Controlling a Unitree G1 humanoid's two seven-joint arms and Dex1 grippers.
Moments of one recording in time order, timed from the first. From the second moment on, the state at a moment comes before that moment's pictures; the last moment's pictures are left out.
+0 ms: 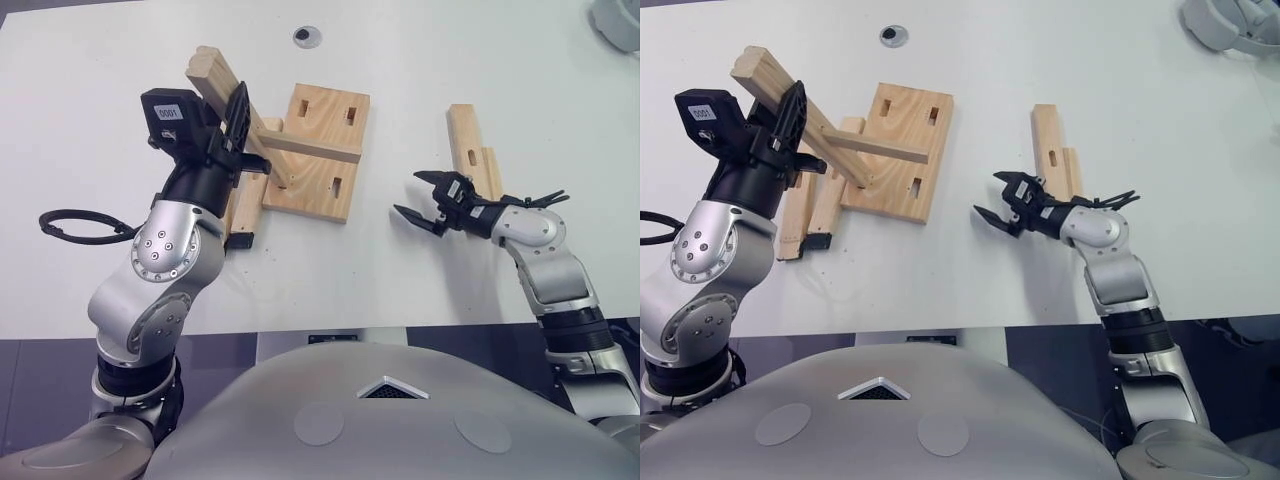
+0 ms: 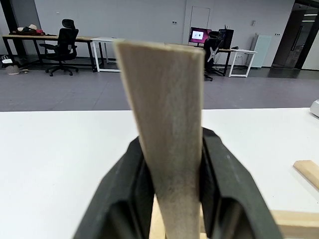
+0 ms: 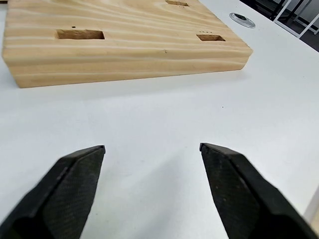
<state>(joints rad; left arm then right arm) 0.09 0.42 -0.11 -0.87 -0.63 0.67 0.38 0.04 -0.55 0.17 -0.08 0.04 0.16 0.78</state>
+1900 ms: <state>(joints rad) 0.01 0.47 -0.07 -0.80 -0.58 0.92 0.15 -0.01 -0.54 0.18 -0.05 0.03 0.15 0.78</state>
